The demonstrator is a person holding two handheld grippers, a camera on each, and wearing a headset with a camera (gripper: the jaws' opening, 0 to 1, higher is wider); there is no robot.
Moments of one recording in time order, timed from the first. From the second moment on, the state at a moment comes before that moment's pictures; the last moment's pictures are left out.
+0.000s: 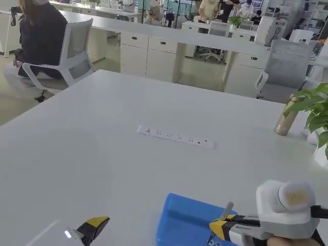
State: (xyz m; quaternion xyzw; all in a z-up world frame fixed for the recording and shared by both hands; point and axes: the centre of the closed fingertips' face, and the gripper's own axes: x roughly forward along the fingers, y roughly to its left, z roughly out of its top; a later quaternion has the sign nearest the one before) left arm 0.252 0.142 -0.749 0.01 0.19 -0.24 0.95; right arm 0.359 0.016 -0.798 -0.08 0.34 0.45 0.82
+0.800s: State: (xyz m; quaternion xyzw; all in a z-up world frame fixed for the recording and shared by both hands) left arm 0.251 0.140 -0.748 0.01 0.19 -0.25 0.95; right arm 0.336 0.023 -0.749 -0.05 0.28 0.46 0.84
